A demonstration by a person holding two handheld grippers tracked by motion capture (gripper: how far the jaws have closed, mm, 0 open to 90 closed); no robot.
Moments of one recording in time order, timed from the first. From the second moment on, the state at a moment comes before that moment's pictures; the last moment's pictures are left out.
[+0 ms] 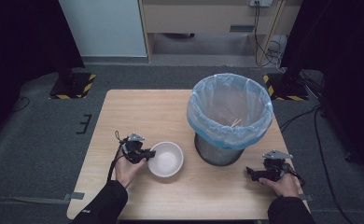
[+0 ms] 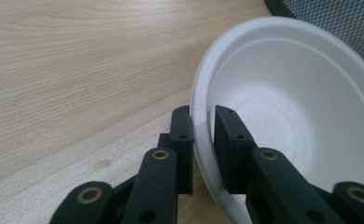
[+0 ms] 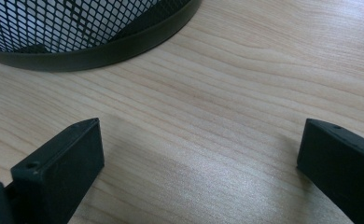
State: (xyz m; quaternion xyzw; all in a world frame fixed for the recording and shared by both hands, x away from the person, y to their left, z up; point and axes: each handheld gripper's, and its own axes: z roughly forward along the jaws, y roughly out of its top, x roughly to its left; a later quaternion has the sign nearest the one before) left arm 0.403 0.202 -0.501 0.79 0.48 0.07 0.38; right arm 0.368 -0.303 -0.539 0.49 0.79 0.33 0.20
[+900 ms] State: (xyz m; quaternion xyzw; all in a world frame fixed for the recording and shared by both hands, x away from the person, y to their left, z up) left arm 0.388 0.253 -0.423 0.71 0.47 0.18 0.48; right arm 0.368 -0.303 -0.539 0.49 0.79 0.33 0.20
